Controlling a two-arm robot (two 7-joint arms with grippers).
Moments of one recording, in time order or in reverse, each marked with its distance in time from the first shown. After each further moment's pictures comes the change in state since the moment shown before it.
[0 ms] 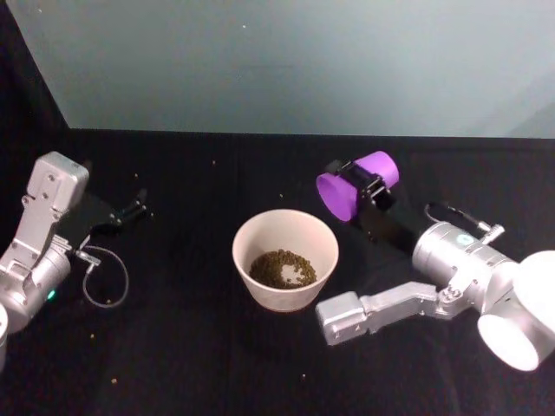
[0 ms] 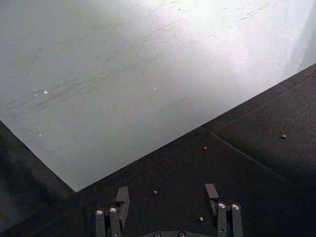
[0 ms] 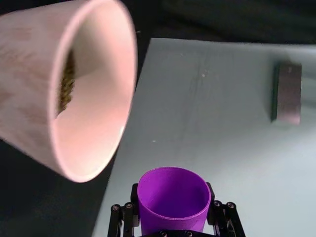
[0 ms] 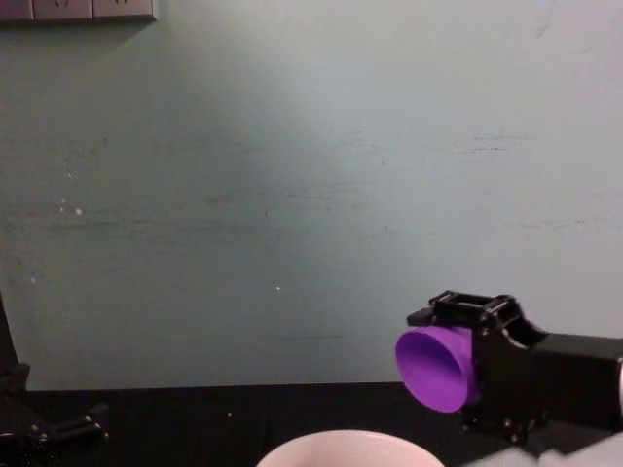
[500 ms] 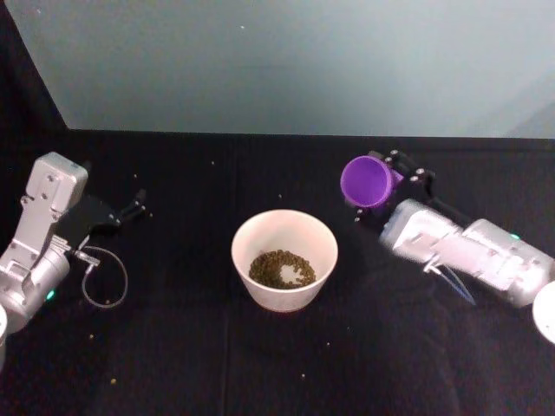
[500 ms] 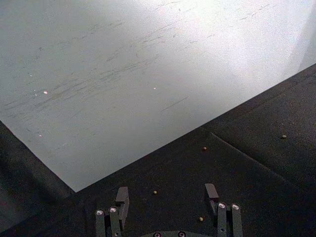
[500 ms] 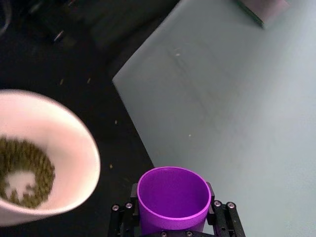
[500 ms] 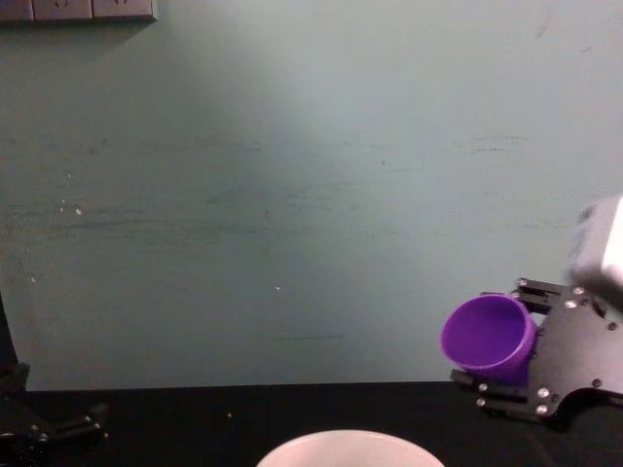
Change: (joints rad) left arm 0.000 0.000 0.000 0.000 0.000 0.000 0.000; right arm -0.151 -0.082 0.301 0.041 0.730 -0.156 0.134
